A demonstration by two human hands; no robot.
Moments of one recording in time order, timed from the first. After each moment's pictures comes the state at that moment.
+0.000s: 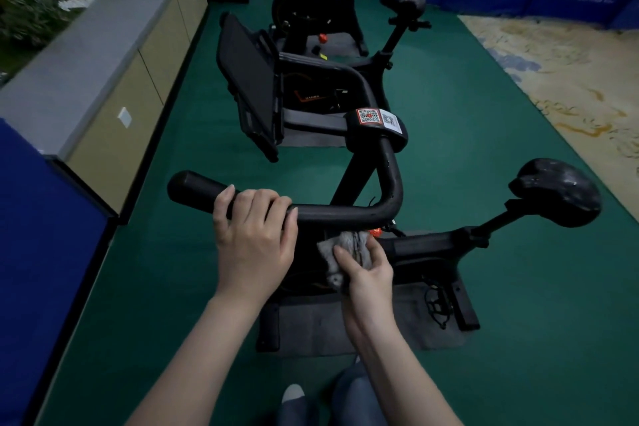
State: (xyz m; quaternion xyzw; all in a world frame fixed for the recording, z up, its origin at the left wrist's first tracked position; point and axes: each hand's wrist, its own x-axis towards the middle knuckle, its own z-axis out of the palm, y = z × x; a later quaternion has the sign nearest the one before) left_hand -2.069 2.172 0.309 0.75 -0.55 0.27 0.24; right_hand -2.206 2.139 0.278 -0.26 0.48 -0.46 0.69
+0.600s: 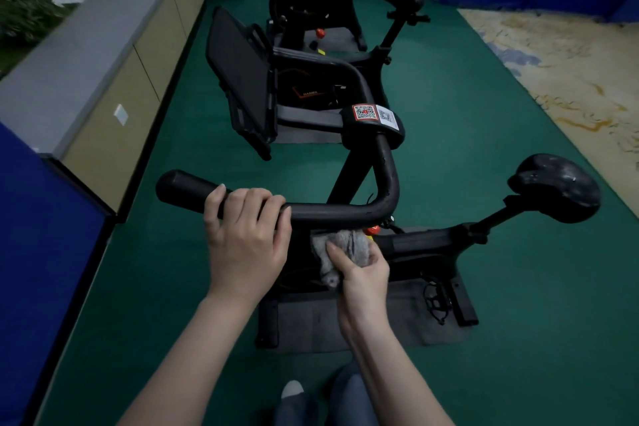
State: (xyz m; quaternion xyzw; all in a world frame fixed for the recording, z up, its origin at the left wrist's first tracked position) left_hand -2.069 2.172 0.308 0.75 -0.55 0.28 0.24; right_hand -2.204 2.134 0.277 -0.27 0.47 -0.49 0.68
